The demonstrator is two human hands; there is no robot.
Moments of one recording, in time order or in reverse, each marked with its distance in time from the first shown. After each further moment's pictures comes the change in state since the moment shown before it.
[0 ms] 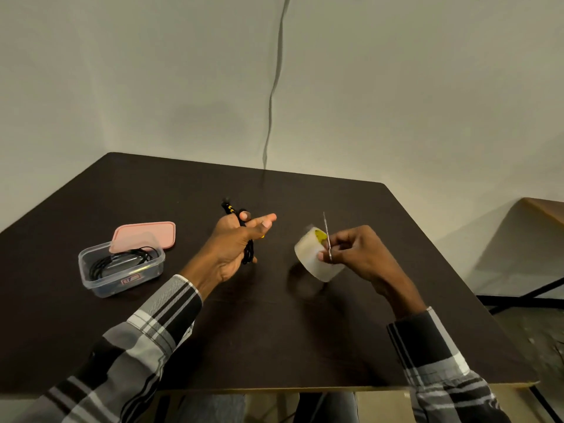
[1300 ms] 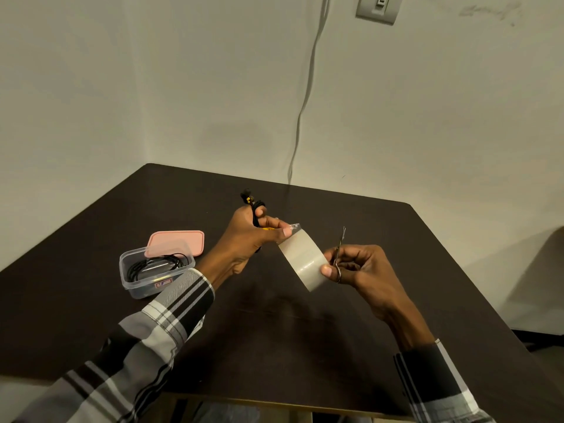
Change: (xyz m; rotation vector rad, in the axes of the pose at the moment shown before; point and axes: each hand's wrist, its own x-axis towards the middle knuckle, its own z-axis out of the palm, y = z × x) left_hand -0.010 0.032 -0.014 0.120 0.015 0.201; right_hand -0.009 -0.009 0.030 0.397 -0.116 -0.303
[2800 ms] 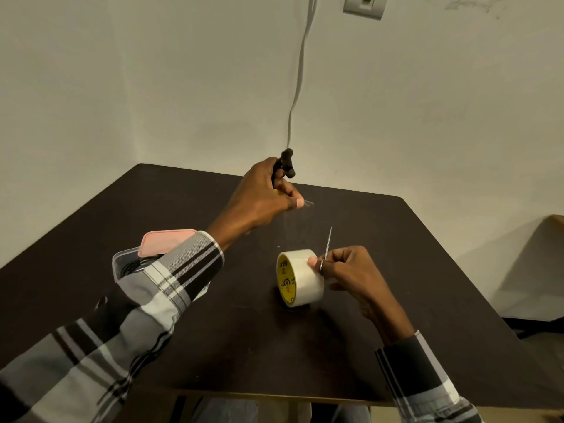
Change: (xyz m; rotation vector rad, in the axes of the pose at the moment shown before) left_hand 0.014 0.050 0.026 0.503 -0.026 0.306; right_hand -0.001 -0.001 0.015 -0.223 0.165 0.330
